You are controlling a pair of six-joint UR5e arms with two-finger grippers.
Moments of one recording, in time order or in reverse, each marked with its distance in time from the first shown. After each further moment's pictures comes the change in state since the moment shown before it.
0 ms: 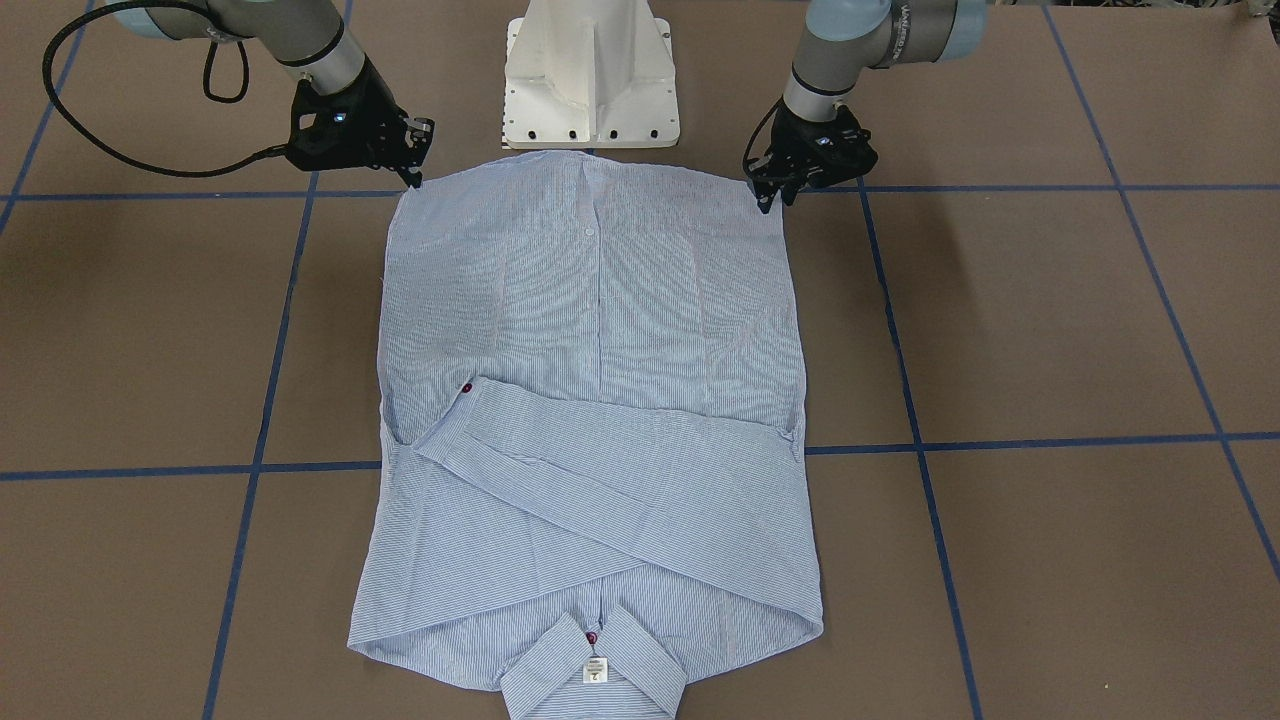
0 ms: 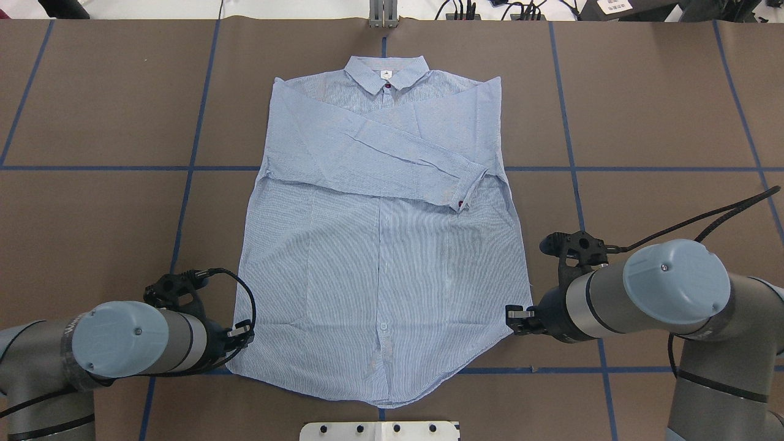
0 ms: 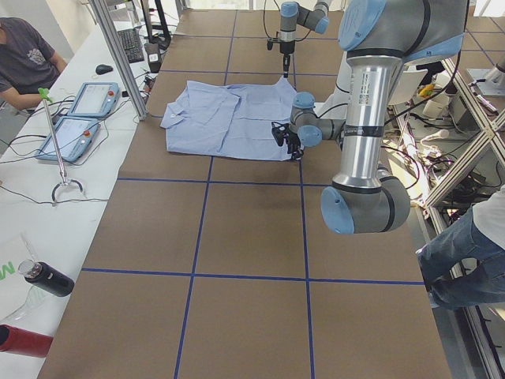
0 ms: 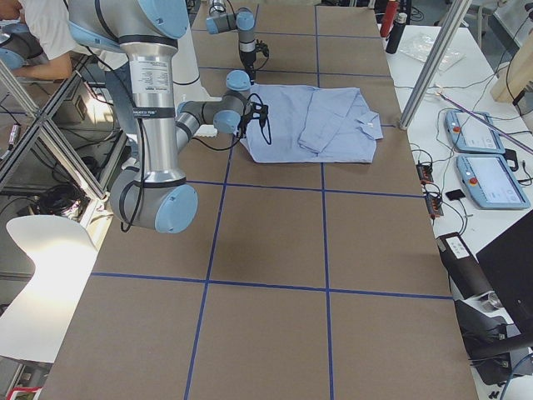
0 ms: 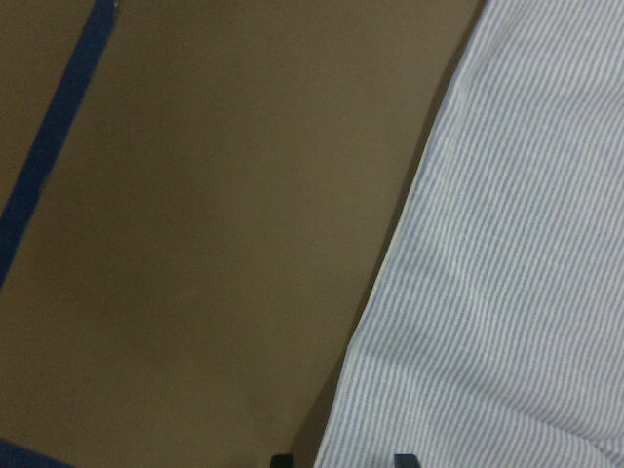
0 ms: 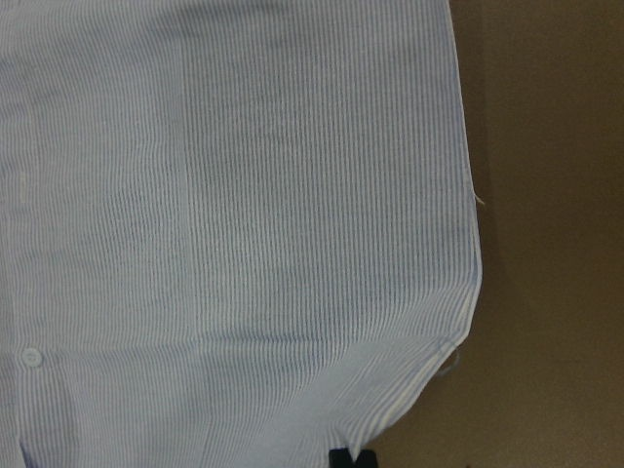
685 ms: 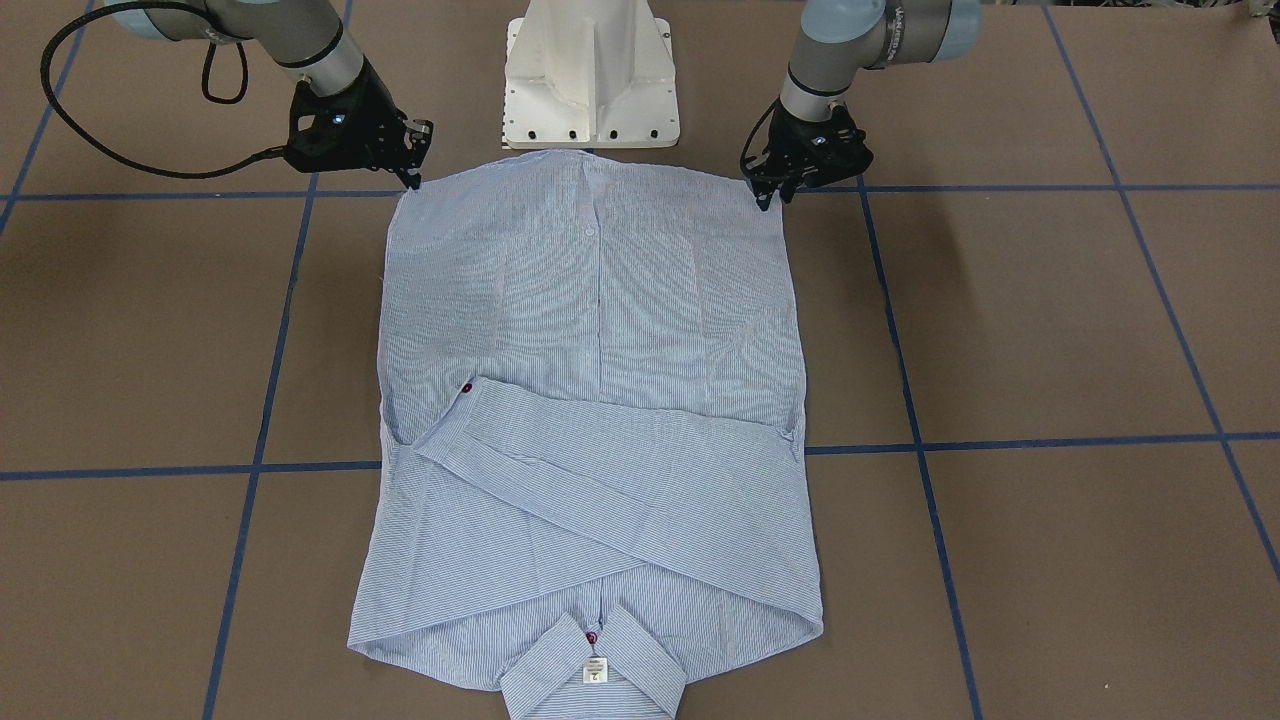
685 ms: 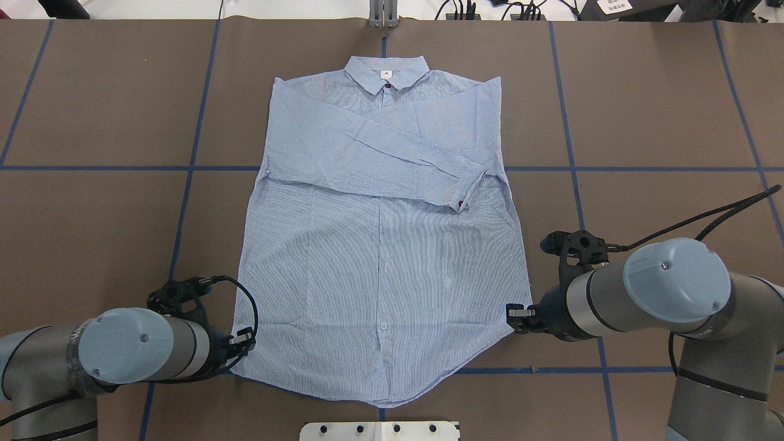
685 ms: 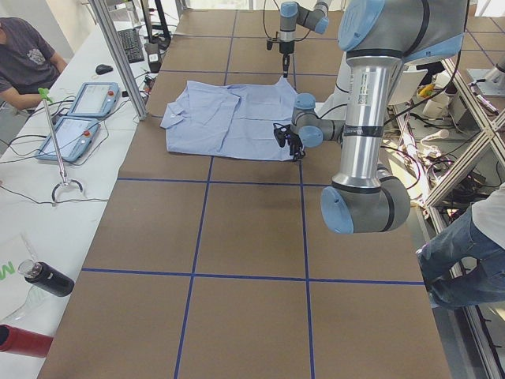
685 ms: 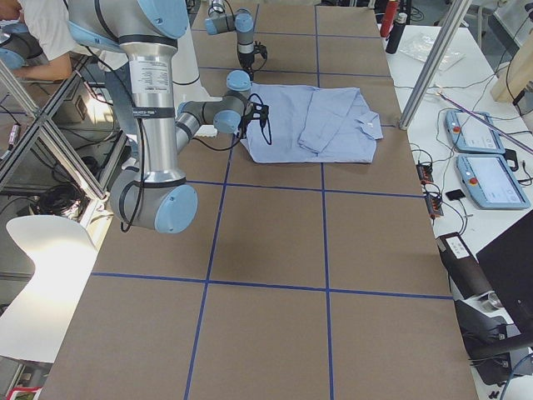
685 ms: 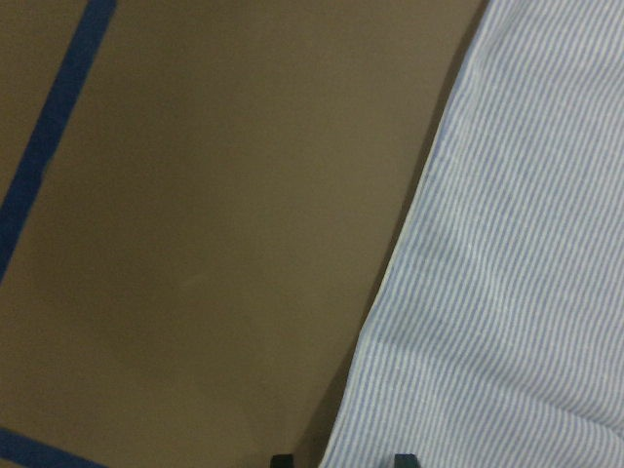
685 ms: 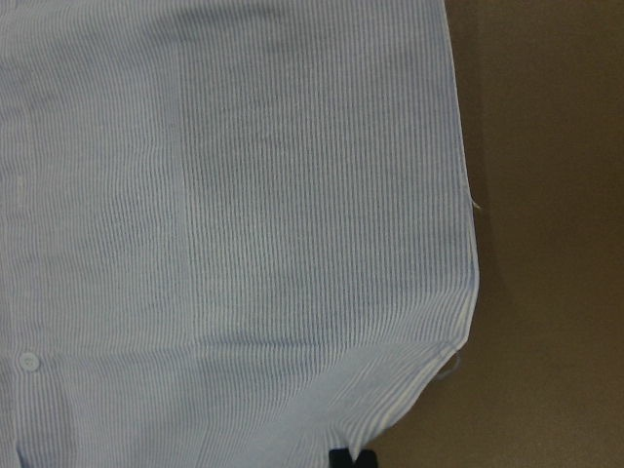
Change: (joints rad) left arm 0.018 -0.003 0.008 0.007 -0.002 0.003; right arm 0.004 0.000 -0.002 0.000 0.002 -0.001
